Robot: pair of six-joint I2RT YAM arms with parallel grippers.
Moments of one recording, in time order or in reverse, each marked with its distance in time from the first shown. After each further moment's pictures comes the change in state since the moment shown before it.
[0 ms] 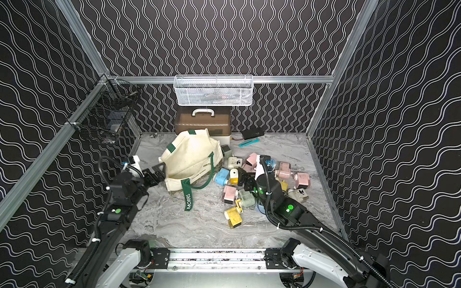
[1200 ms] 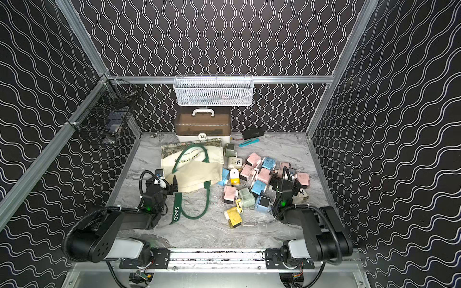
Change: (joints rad) left arm -0.122 0.705 -0.298 1.027 -0.417 0.510; right arm -0.640 0.607 -0.466 1.069 -0.055 -0.205
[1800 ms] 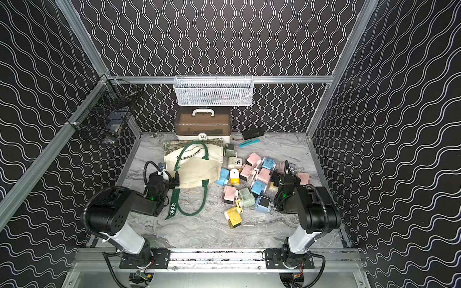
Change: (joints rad) left arm 0.071 0.206 0.163 -0.045 0.113 0.000; right arm -0.107 0.182 0.126 0.023 -0.161 -0.027
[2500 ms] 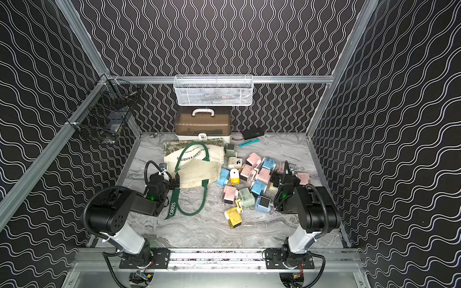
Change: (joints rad) left arm 0.000 0.000 0.000 -0.025 0.000 0.000; right arm -0.009 0.014 0.002 0.002 -0.019 0.006
